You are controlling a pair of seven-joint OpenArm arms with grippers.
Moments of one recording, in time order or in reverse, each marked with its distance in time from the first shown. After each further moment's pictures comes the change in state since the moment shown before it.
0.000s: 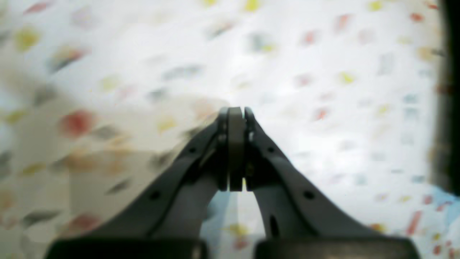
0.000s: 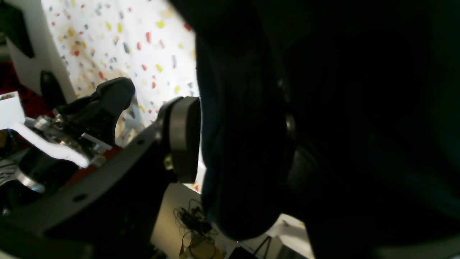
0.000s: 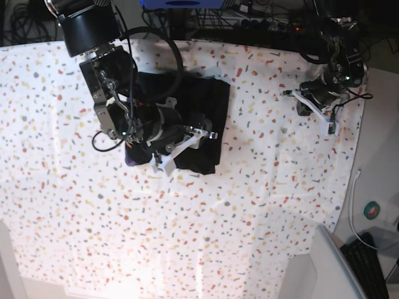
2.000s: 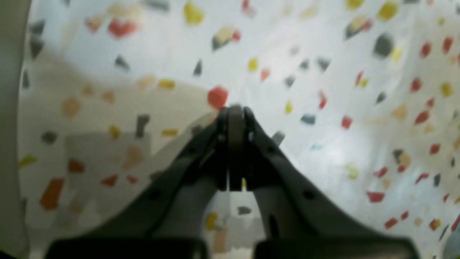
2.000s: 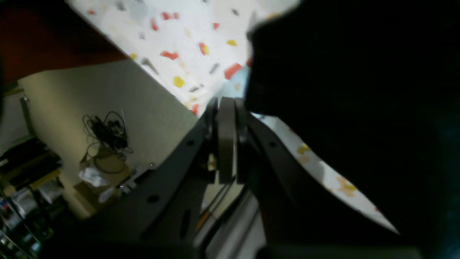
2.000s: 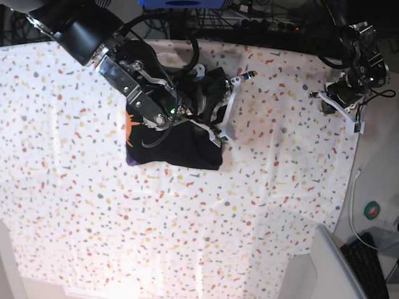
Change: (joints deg) left arm -2.3 -2.1 -10.3 -2.8 0.8 -6.2 4.0; right arm 5.3 5.7 -27.9 7.3 -0.4 -1.7 -8.9
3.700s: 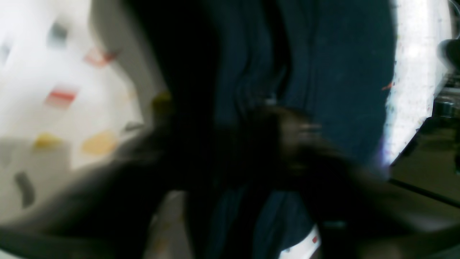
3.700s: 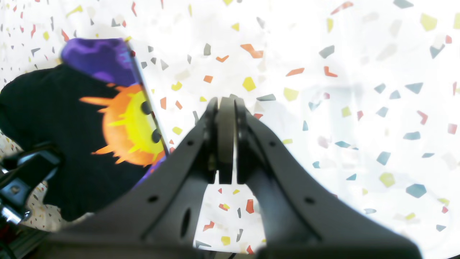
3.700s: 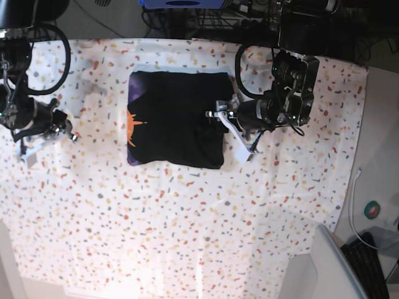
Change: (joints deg) left arm -11.1 7.8 34.3 -6.8 -23.6 8.3 11.8; right arm -16.0 14.8 55.3 4.0 0.6 5.7 6.7
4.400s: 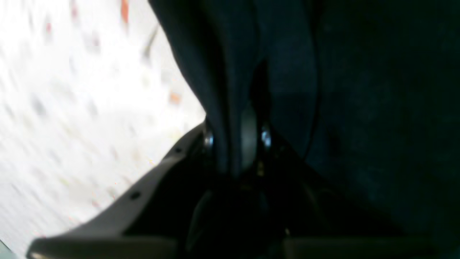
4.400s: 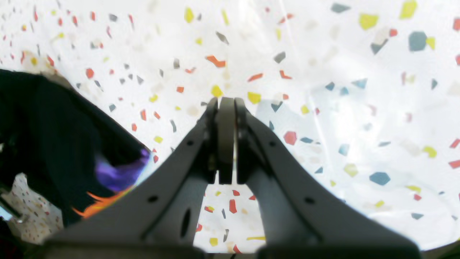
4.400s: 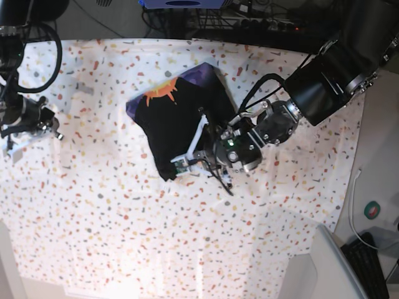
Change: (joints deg) left arm -25.7 -9.8 59.8 -0.3 23.7 3.3 -10.7; right arm -1.6 0.4 4.7 -0.2 -0.1 0.2 0.0
